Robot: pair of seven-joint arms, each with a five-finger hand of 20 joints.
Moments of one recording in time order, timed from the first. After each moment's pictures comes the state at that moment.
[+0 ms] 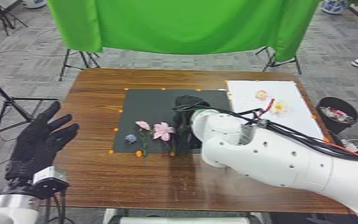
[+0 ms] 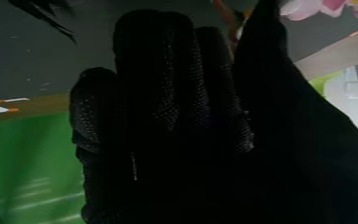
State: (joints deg) left arm 140.2 -49.1 -102.4 -131.2 31.5 18.9 20.8; right arm -37.5 -58.1 11.0 -97.7 -98.7 -2.9 47.8
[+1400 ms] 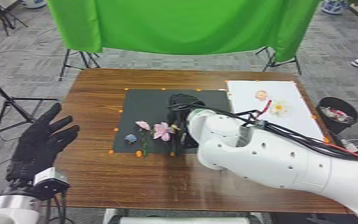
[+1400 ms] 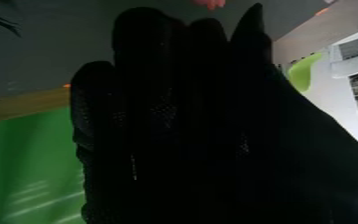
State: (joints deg) left arm 140.3 -49.7 -102.3 -131.1 32.1 18.9 20.0; right arm -36.6 -58.5 9.4 -99.0 -98.0 2.1 46.4
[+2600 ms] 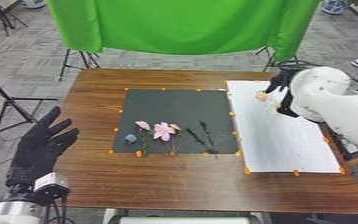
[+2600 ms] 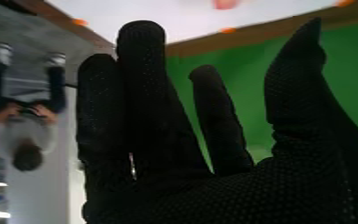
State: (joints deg) left arm 144.0 -43.2 -100.6 -131.9 26.9 22.8 28.2; right arm -30.6 -33.3 20.0 -91.8 -84.4 -6.9 54.0
